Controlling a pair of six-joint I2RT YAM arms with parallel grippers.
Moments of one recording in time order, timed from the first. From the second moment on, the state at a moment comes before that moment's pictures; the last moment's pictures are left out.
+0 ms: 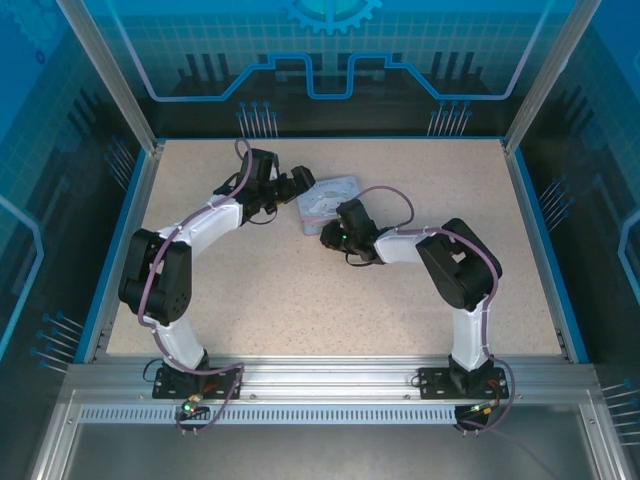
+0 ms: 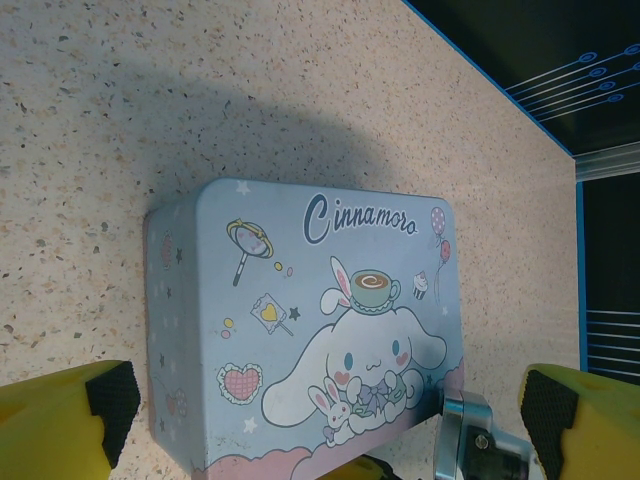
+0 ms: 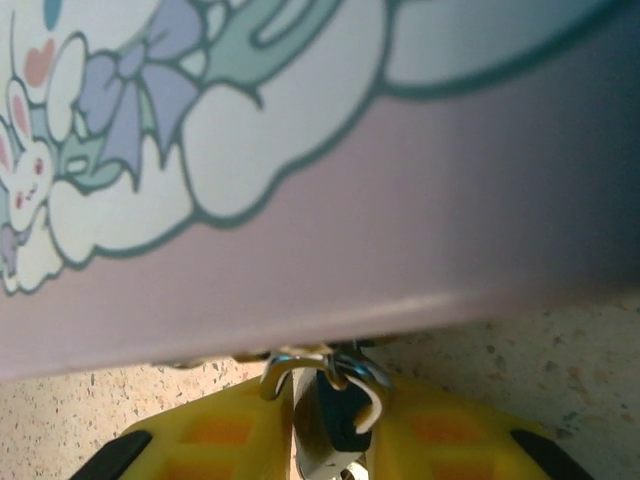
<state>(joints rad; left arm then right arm) -0.30 1.77 1.27 -0.18 0.23 -0.83 0.61 1.98 1.07 0.14 -0.07 0.83</state>
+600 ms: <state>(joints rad) -0.30 1.77 1.27 -0.19 0.23 -0.83 0.61 1.90 1.05 -0.01 -0.09 0.82</state>
